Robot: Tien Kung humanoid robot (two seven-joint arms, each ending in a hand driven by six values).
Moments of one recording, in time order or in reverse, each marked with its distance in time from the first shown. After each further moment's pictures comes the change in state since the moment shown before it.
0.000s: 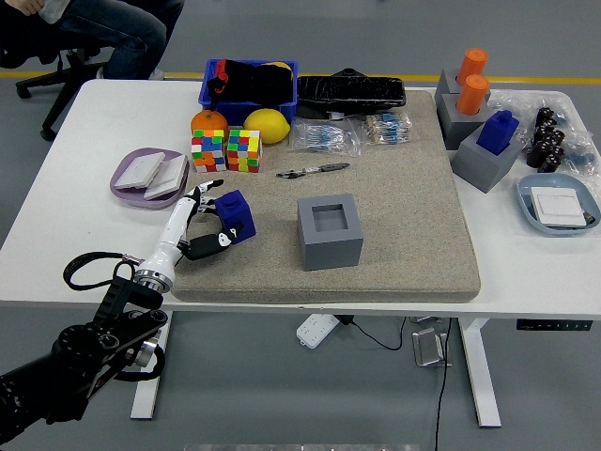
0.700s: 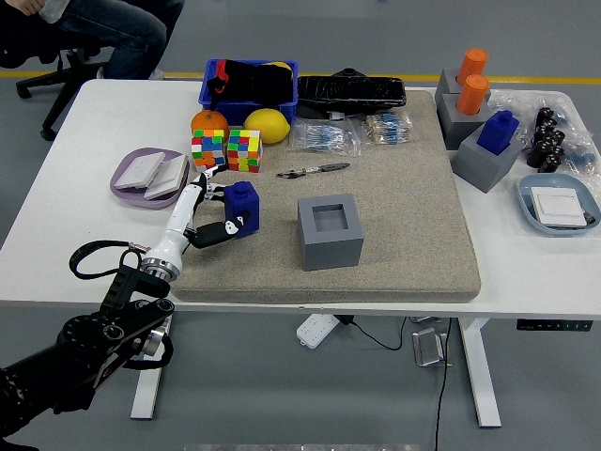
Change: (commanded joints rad) left arm -0.019 -0.009 -0.016 -0.016 0.019 0.007 0.012; right arm 0.001 -0.001 -0.001 -0.001 0.000 0.000 -0.001
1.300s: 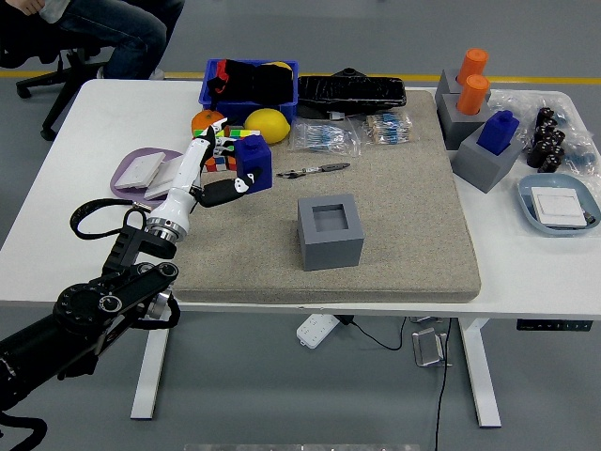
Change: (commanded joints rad) left arm -0.060 0.027 -0.105 -0.115 0.105 -0.011 0.071; right arm 0.003 -0.001 -0.001 -0.001 0.000 -0.001 -0.001
